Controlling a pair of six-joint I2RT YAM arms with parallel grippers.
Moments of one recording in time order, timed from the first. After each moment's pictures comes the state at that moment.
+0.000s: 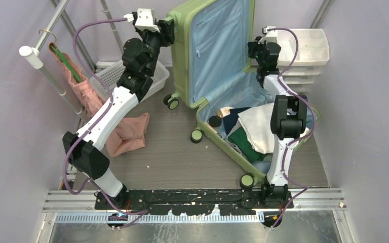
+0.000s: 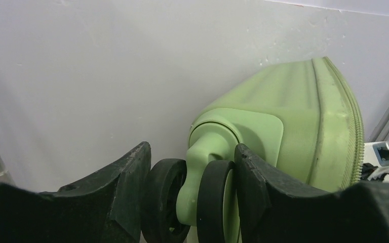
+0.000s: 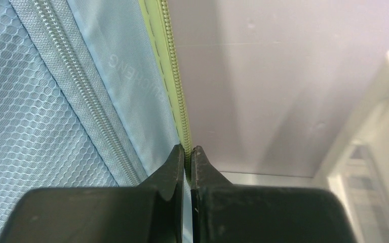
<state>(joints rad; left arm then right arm) -0.50 1.62 1.68 0.34 -0.28 0.02 -0.01 2.18 1.76 0.48 -0.18 0.15</state>
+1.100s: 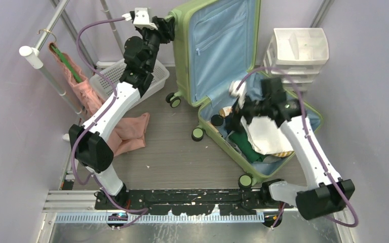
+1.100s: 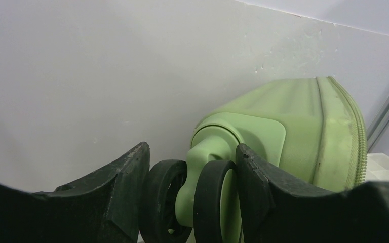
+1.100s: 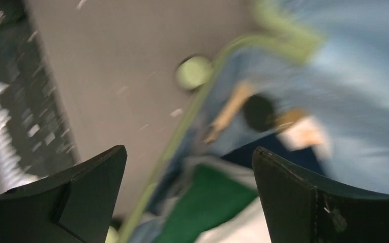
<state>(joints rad) -0.45 1.72 1.72 0.43 -0.21 -0.09 0.14 1.23 1.34 -0.85 -0.77 -0.66</state>
